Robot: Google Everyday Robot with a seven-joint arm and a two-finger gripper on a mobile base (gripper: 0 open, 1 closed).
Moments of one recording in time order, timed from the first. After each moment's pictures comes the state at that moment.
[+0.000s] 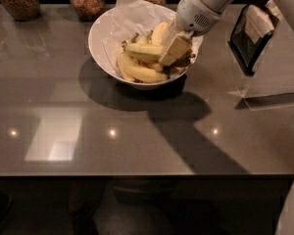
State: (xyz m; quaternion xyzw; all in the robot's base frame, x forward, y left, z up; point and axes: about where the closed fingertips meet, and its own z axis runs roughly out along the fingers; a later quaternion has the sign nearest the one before) arm 0.610 -0.052 0.927 -0.67 0.69 0.14 0.22
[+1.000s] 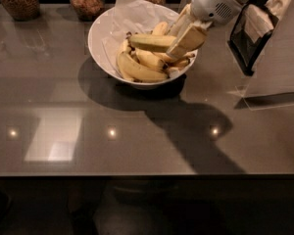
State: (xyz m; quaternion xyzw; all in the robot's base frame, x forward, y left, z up) arm 0.582 -0.062 0.967 -0.68 0.66 0.16 0.27
